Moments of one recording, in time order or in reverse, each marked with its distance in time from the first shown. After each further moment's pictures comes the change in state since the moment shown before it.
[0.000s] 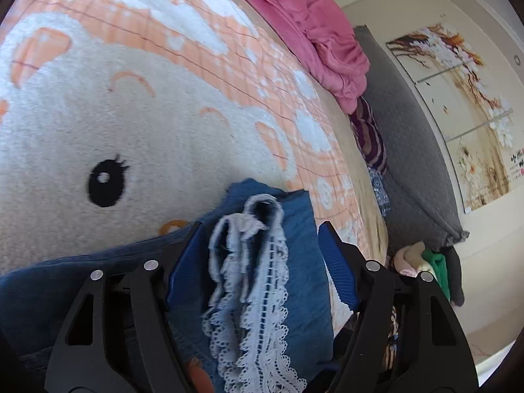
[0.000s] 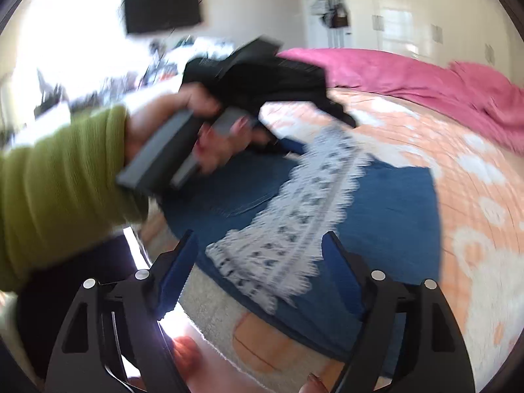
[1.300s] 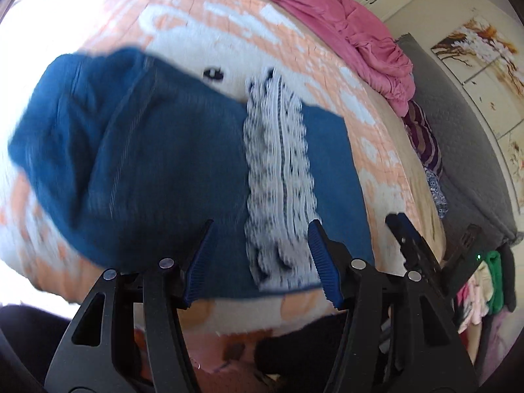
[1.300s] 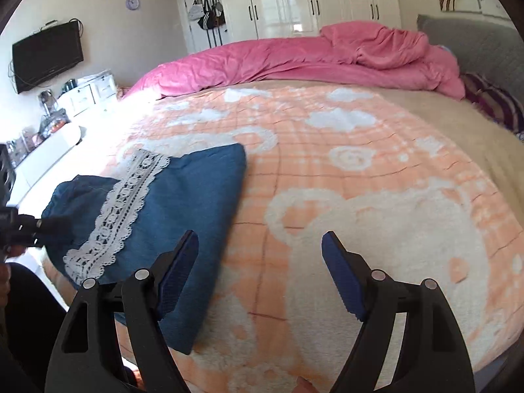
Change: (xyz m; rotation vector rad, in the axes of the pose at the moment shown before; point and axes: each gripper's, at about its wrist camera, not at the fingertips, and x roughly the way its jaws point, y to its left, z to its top) left arm -0.064 -0.029 -0.145 -0.066 -0.119 0.321; right arm -0.044 -0.078 -0.021 0.237 -0.002 -0.405
